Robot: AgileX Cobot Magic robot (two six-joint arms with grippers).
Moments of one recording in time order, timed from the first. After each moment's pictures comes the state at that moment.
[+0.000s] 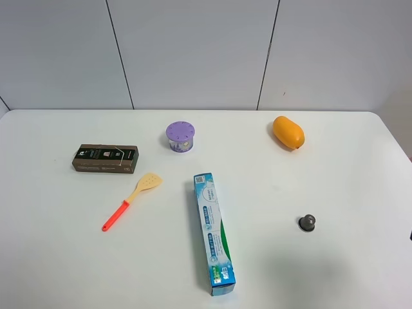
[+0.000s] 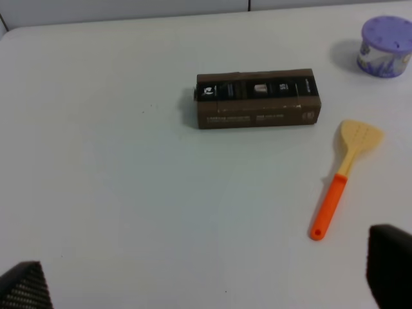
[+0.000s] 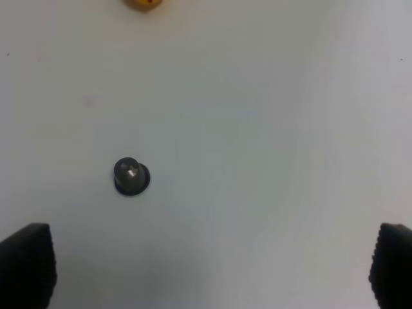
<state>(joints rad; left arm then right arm) 0.03 -0.01 -0.51 -0.02 1.05 0.01 -0.01 0.15 -0.49 0.00 1.07 0.04</state>
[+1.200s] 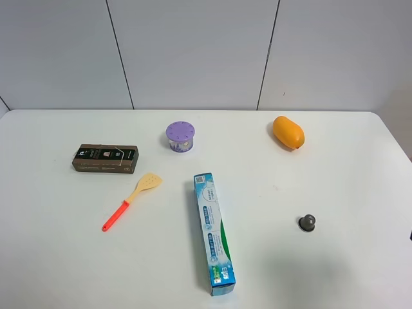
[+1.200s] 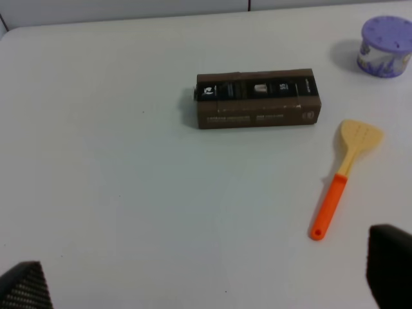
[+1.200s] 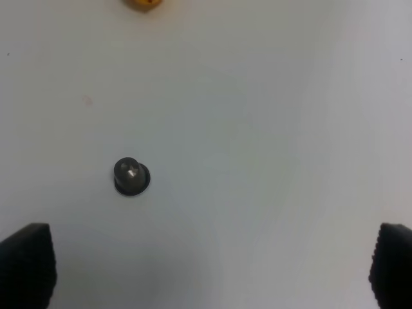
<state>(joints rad) 0.03 -0.01 -0.51 -0.02 1.05 0.01 -0.01 0.15 -0.49 0.00 1.07 0.04</state>
